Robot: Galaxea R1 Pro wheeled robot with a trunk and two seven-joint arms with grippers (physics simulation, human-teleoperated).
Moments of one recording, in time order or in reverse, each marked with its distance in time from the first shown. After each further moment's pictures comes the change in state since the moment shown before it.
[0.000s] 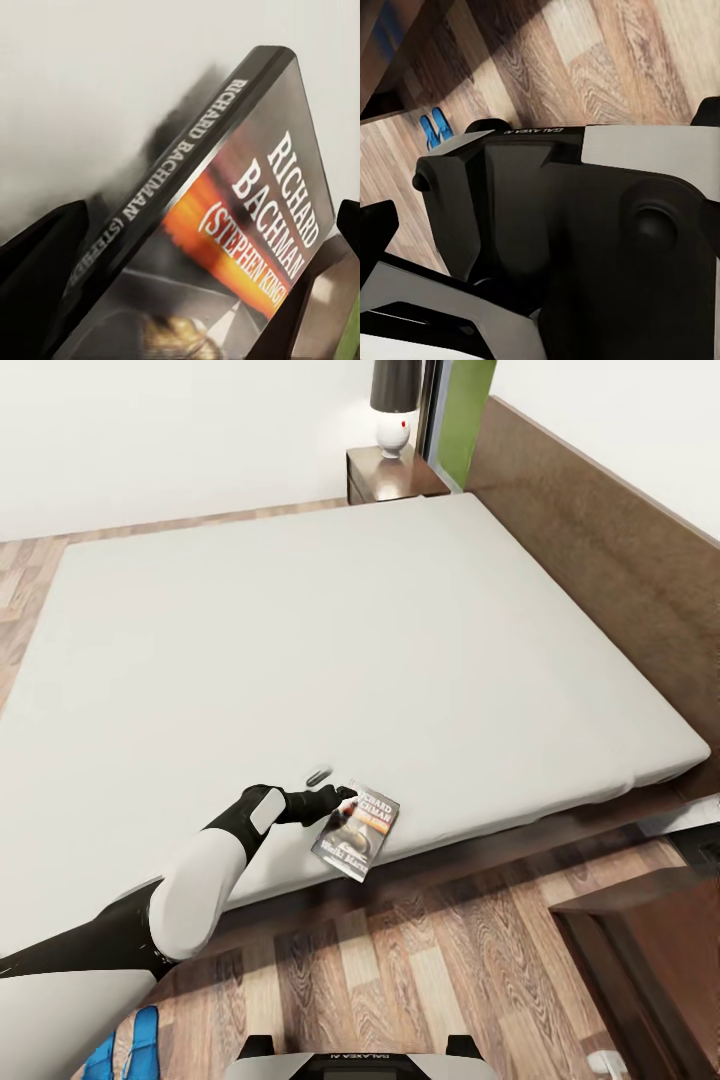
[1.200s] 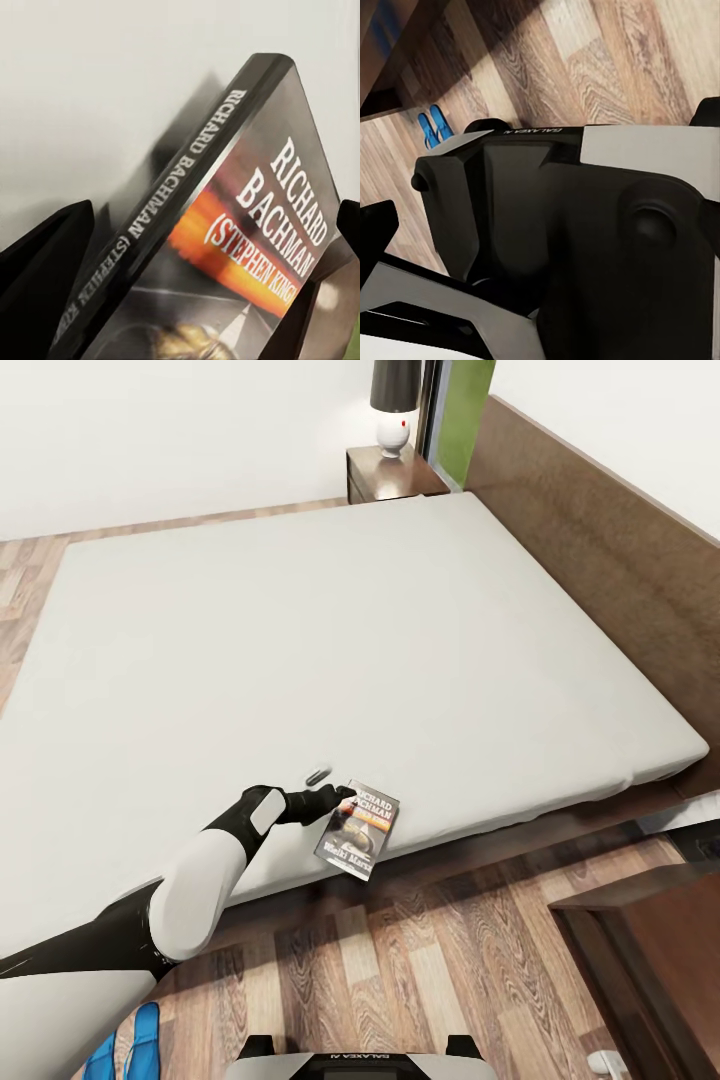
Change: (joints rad) left arm 0.002 0.000 -0.002 0.001 -0.003 -0.026 0.002; right arm 0.000 0.000 -0.001 0.000 0.001 -0.002 -0.003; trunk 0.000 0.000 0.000
